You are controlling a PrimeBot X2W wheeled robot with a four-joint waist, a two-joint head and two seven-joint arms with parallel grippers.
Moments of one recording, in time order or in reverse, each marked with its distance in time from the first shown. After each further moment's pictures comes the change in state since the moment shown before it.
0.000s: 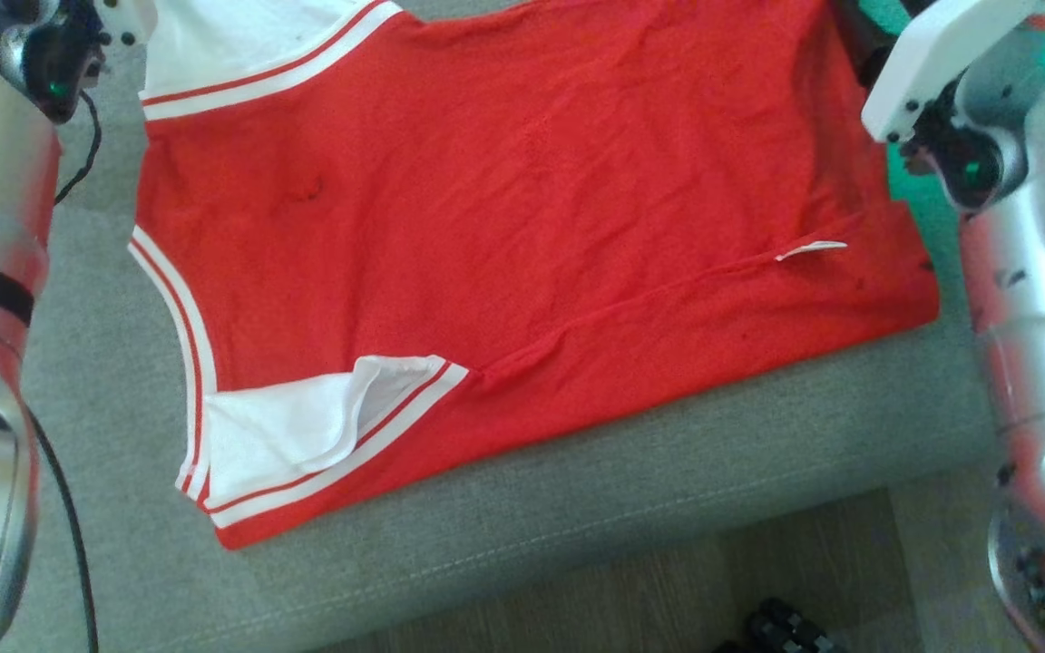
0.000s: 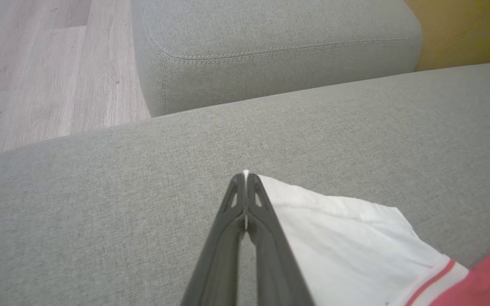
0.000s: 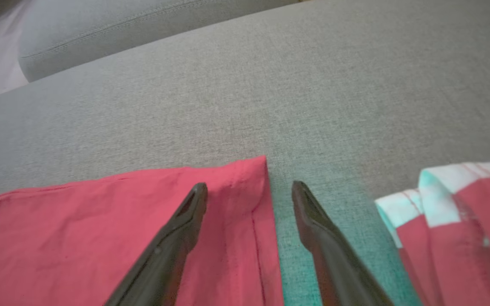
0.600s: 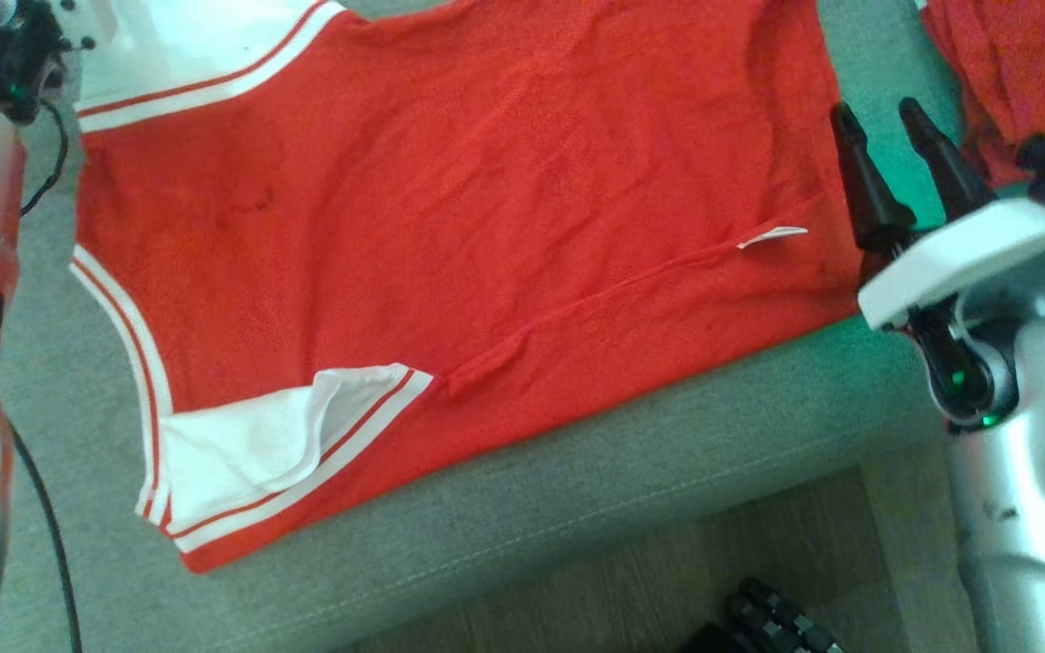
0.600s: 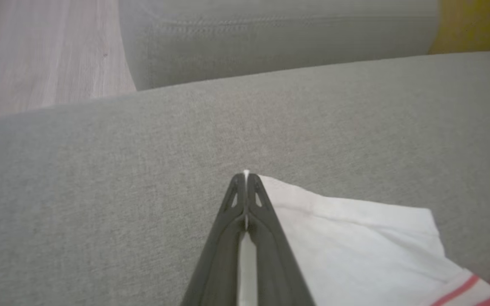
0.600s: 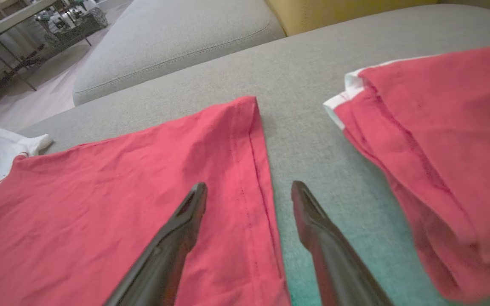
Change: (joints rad) left arm 0.000 0.027 0.063 0.034 0.022 0.017 0.071; right arm 0.548 0.014 0.014 -0.637 0.122 0.000 -0.177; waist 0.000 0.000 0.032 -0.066
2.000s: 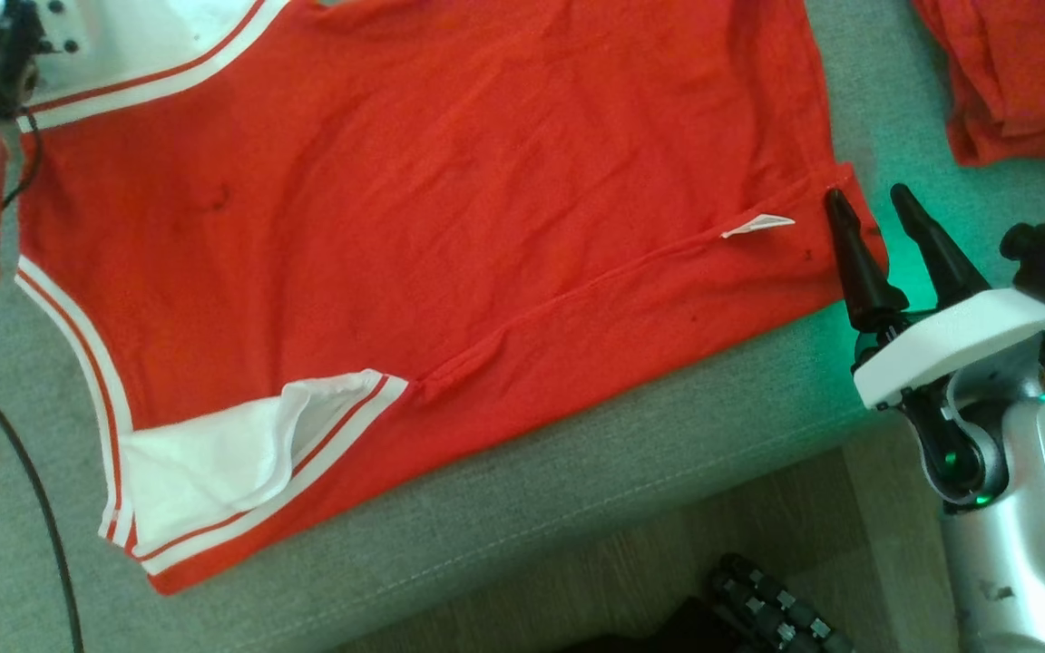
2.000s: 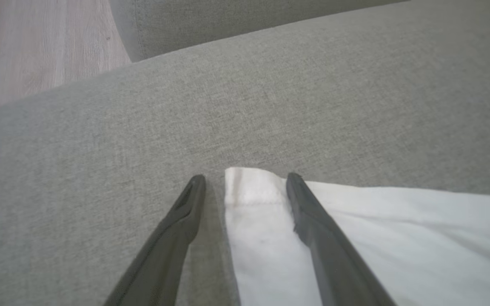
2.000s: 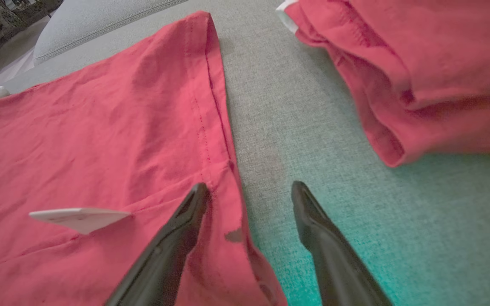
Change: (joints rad) left arm 0.028 0.035 -0.012 -0.096 0.100 0.091 0.070; right arm 0.136 -0.001 0.002 -0.032 0.012 0.000 -0.031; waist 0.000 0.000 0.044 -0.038
